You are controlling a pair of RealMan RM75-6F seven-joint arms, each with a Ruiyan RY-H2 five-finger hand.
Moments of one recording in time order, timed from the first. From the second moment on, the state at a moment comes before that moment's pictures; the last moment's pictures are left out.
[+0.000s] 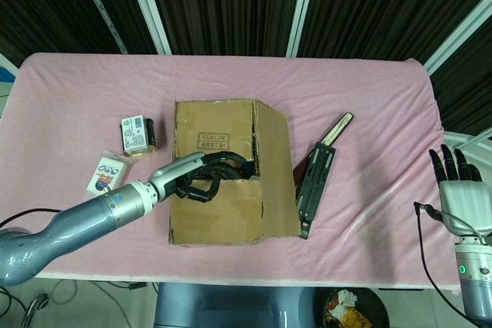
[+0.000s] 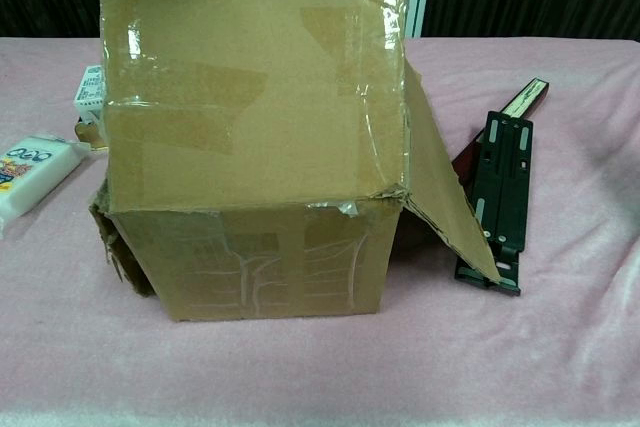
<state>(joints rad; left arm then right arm) -0.90 -0.78 -0.67 -2.11 0.46 0.13 -0.46 0.24 -1.08 0.13 -1.69 -1.25 1.43 -0.47</state>
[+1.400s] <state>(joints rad) -0.39 -0.68 -1.14 -2.24 0.48 -0.25 -0.50 0.23 -1.08 0.14 -1.71 -1.26 1.42 -0.47</state>
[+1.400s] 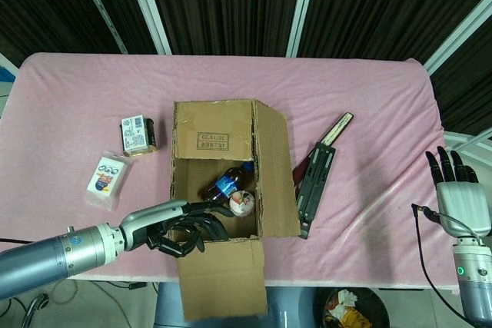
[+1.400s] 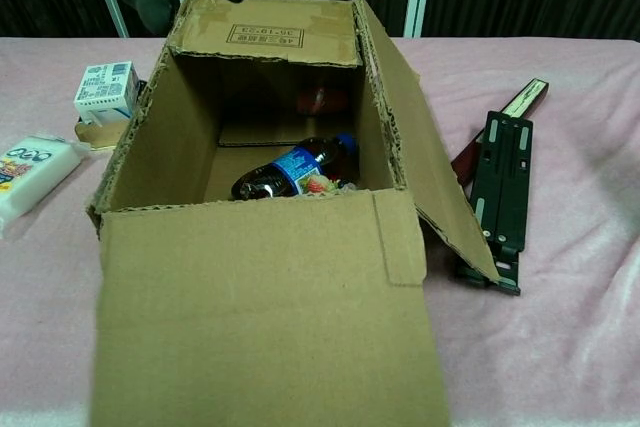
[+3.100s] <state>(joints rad) 0.06 -1.09 -0.26 -1.57 1.51 1.54 -0.19 0.78 -1.23 0.35 -2.01 -1.07 1.04 -0.71</state>
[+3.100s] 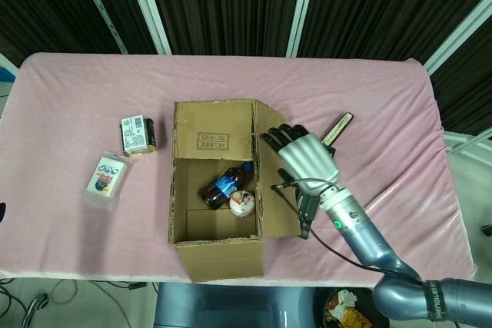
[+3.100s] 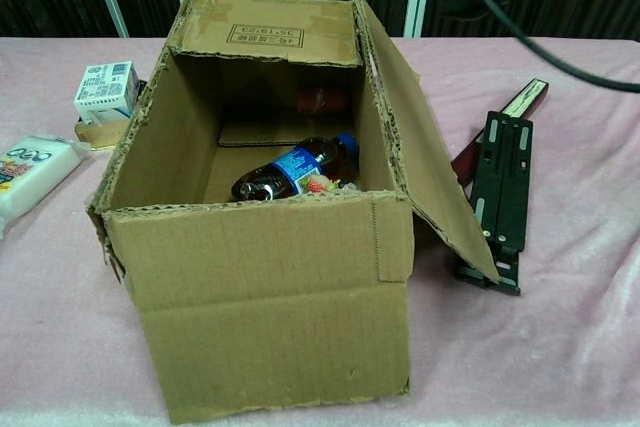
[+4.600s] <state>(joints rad) -0.01 -1.08 -0.18 -1.54 1.43 1.53 -0.29 1.08 -1.66 0.30 -1.62 -0.87 1.05 -0.71</state>
